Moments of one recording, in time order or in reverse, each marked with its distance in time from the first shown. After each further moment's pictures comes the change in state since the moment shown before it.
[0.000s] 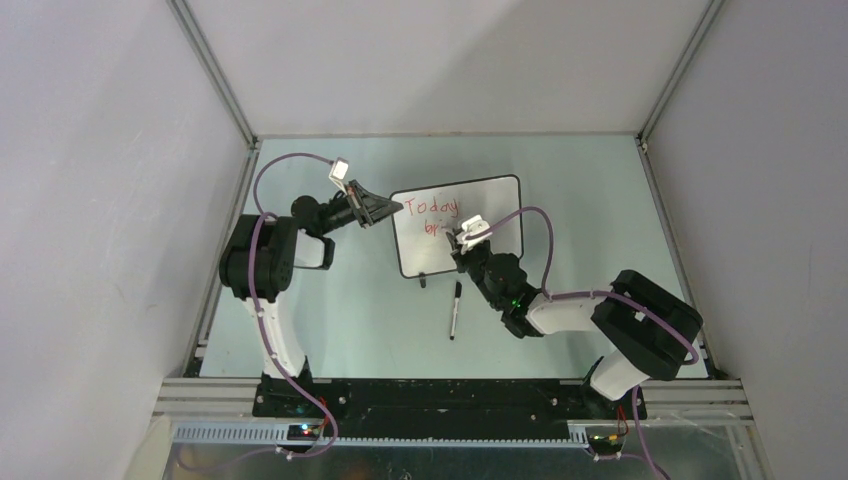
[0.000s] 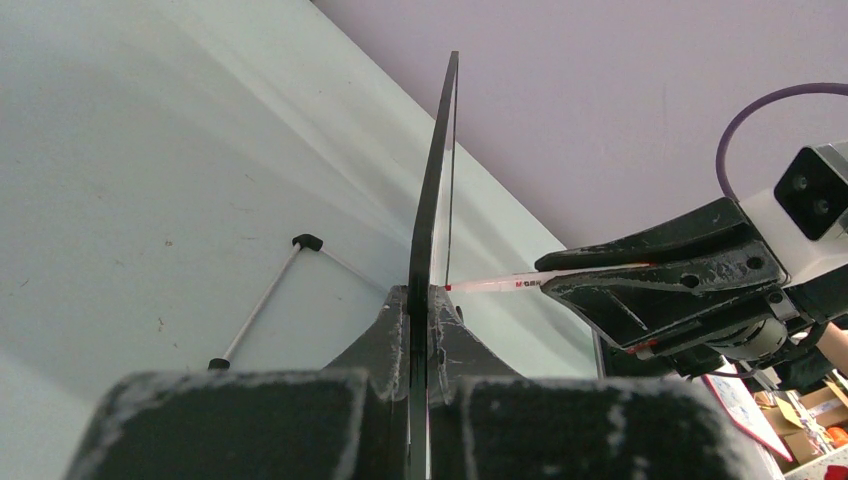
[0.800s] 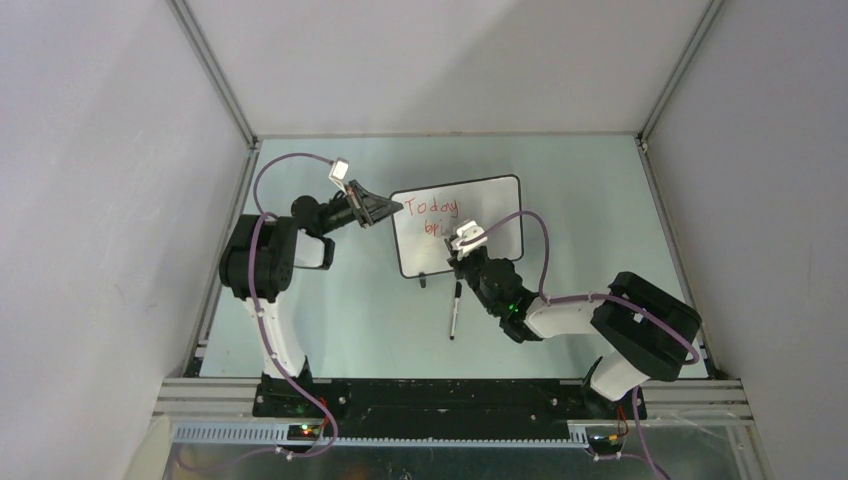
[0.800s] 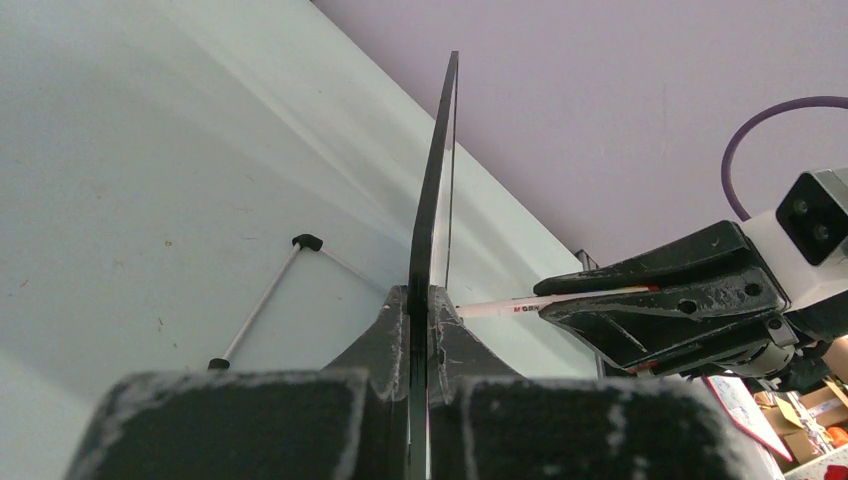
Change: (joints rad) left arm 0.000 0.000 0.000 0.000 0.000 0.000; right arm 0.051 -0.002 -0.005 -0.038 0.054 0.000
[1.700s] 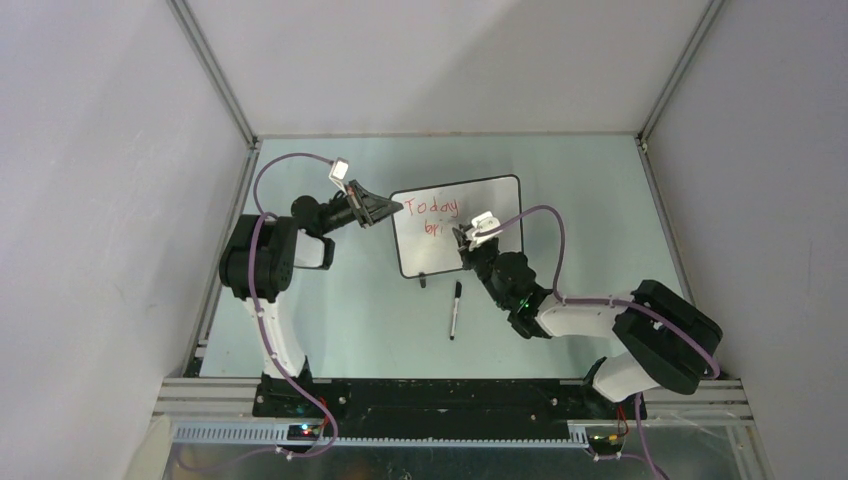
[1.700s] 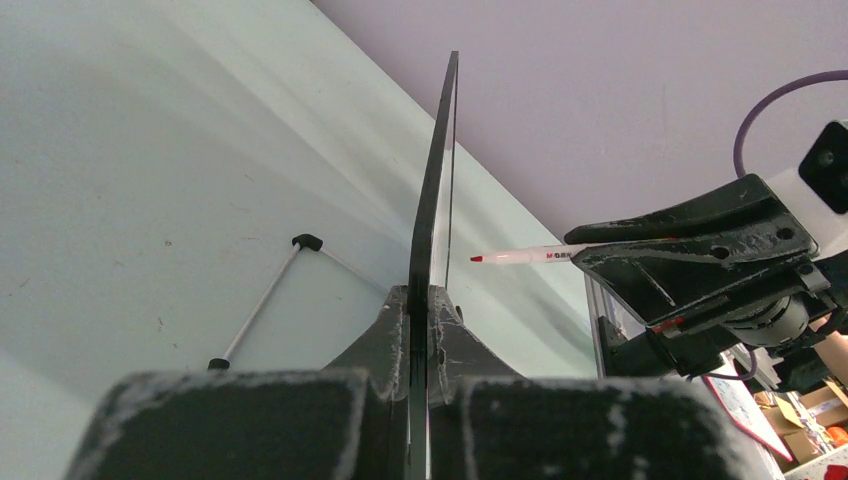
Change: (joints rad) left arm 0.002 0.000 0.000 0.000 0.000 0.000; right arm -0.044 -0.102 -0.008 -0.029 -0.030 0.016
